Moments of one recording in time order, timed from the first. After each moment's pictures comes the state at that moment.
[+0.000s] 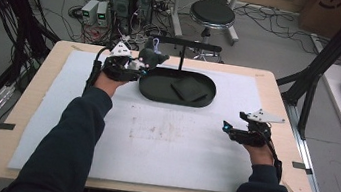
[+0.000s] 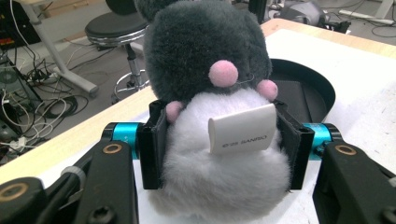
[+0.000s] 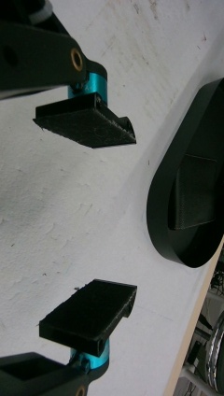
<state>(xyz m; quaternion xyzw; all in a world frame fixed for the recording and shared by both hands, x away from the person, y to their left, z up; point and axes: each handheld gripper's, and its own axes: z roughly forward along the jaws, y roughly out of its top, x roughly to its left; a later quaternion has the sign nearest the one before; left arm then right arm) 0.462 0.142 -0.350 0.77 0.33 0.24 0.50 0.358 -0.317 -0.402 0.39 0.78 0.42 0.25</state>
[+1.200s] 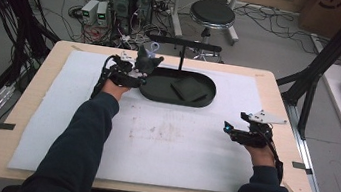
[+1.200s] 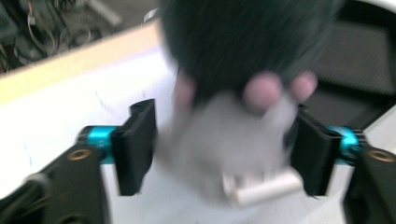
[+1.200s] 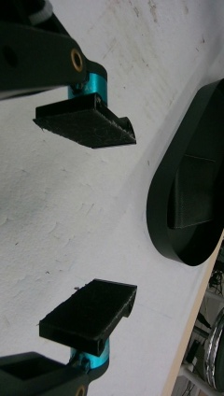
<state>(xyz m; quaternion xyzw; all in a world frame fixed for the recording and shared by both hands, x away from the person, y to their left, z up) 0.483 0.136 -0.397 0.78 0.44 0.22 0.38 0.354 -0.320 -0.400 0.39 0.78 0.42 0.25</state>
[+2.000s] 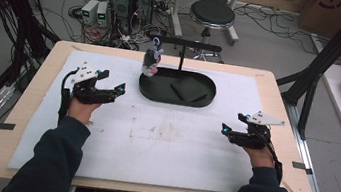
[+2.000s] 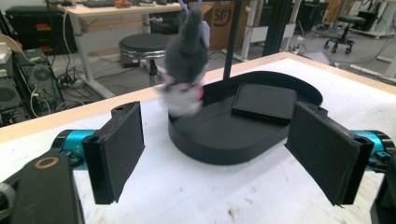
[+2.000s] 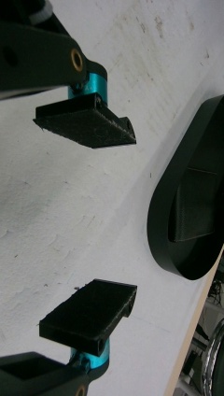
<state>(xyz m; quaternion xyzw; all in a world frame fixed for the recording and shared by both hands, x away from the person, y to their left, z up) 0.374 0.202 -0.381 0.69 0.37 0.28 0.56 0.350 -0.316 -0.402 0.37 0.79 0.43 0.24</state>
